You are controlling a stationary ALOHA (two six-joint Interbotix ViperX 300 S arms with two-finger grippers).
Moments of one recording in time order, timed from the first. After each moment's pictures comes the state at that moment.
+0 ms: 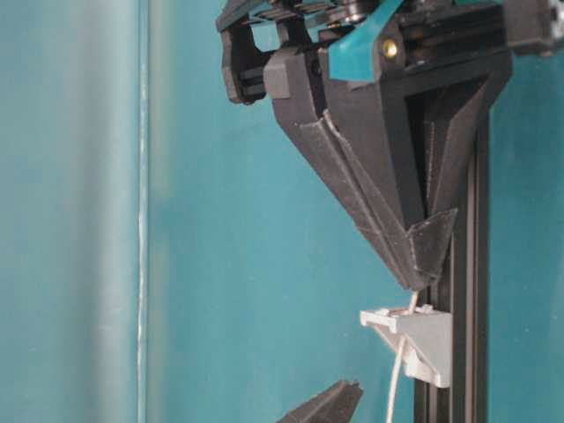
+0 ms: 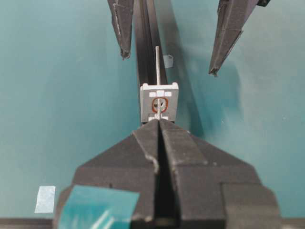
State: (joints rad) left arm -0.27 0.17 1.07 -0.06 -0.91 -0.10; right arm 0.42 0.44 0.66 0.66 -0.96 -0.13
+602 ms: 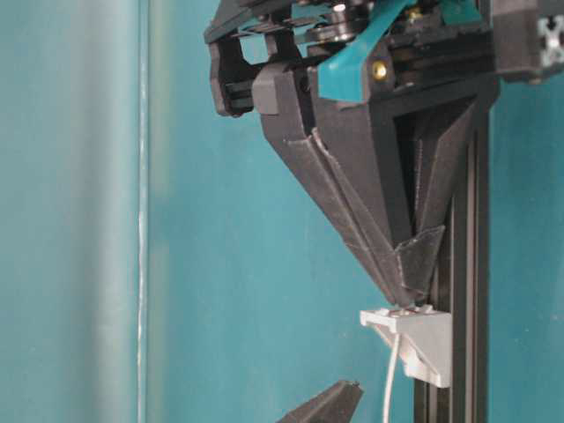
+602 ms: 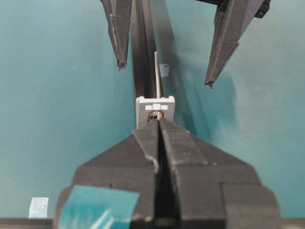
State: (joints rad) left arm -0.27 0.17 1.07 -0.06 -0.91 -0.10; right arm 0.42 0.44 0.65 0.65 -0.96 -0.17
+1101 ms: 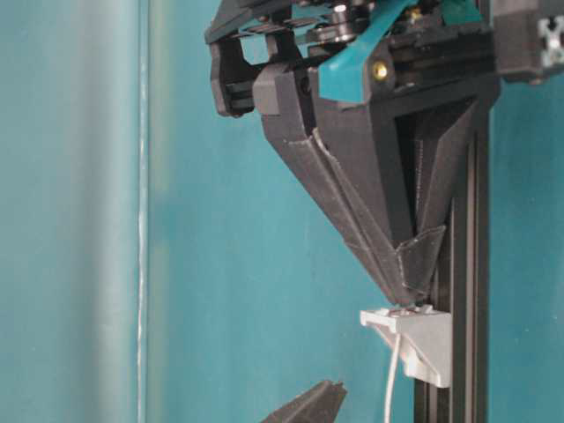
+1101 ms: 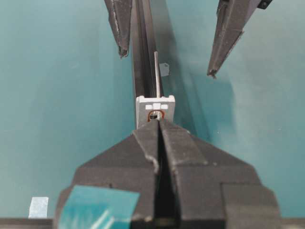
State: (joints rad) left arm -0.28 0.14 1.07 -0.06 -0.89 -0.11; right arm 0.42 0.44 0.65 0.65 -0.95 -0.17
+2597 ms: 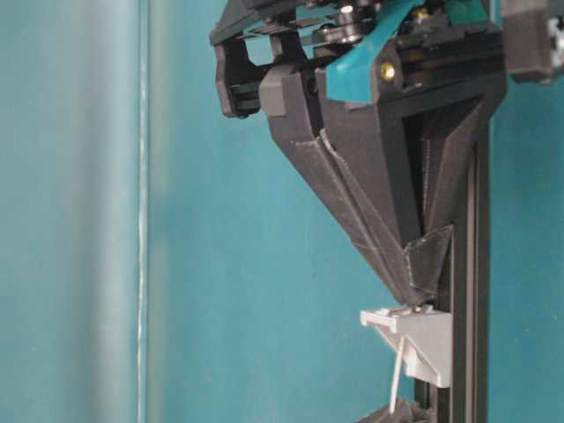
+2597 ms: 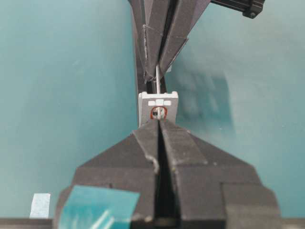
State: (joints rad) left arm -0.29 0.14 1.02 -0.06 -0.75 -0.20; right arm 0.42 0.44 0.65 0.65 -0.92 -0.17
